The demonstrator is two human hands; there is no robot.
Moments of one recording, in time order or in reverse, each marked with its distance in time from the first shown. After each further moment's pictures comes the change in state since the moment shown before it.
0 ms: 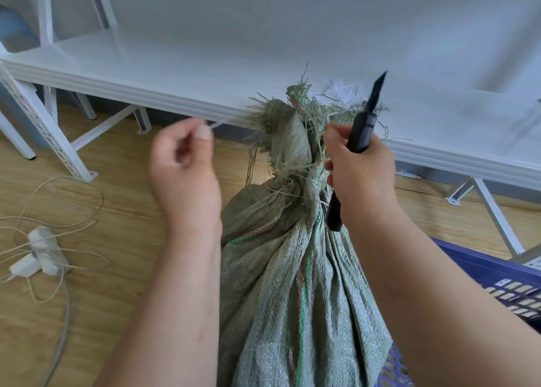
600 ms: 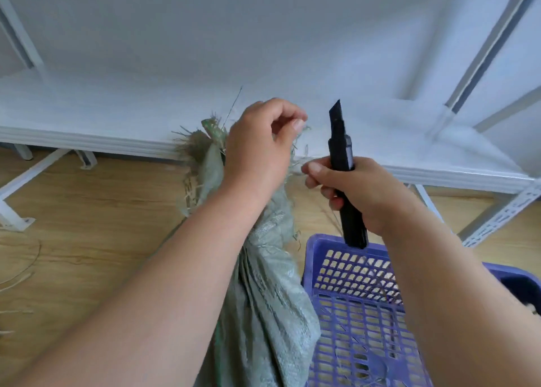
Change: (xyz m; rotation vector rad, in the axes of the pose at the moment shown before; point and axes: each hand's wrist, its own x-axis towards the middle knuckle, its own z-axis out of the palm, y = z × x) left_hand -0.060 0.042 0.167 0.381 -0.673 0.445; right_hand 0.061 -0.015 -0.140 -0.047 -0.412 0.110
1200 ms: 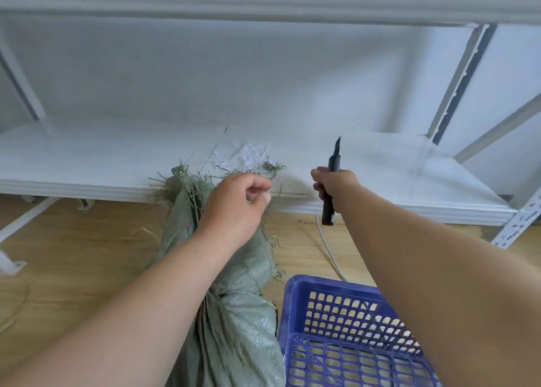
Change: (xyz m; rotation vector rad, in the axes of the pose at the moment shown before) left_hand 0.002 -0.005 0.031 0.211 -0.255 -0.214; right_hand 0.138 0.019 -0.076 0.054 0.398 0.232
